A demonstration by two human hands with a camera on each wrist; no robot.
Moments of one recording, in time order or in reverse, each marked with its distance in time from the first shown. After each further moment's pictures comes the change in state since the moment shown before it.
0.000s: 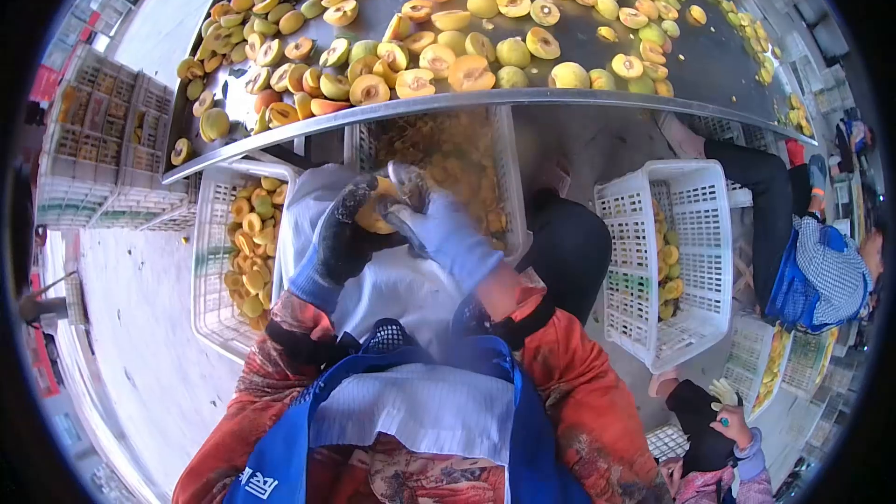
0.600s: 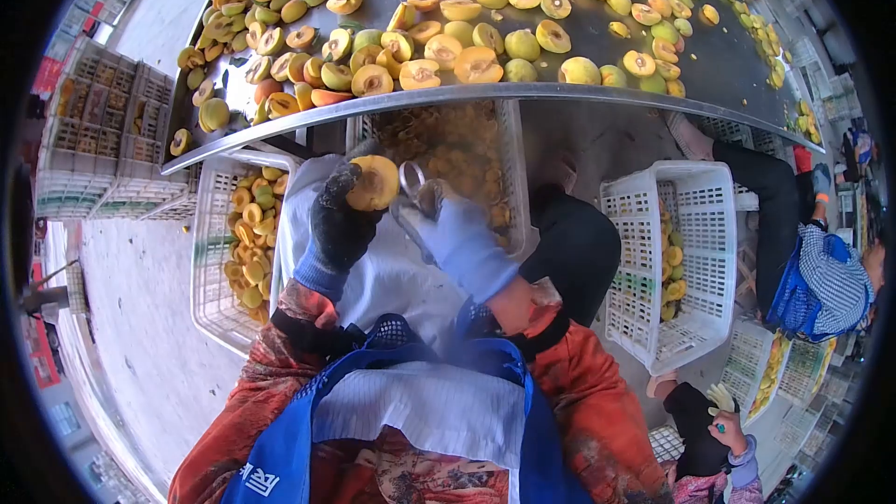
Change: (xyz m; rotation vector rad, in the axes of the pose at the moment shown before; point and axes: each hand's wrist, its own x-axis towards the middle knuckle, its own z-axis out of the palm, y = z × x) left_hand 0.014 -0.008 -0.009 0.453 0.029 0.557; right_hand -0.015 -0.023 -0.001 -0.503 0.167 -0.002
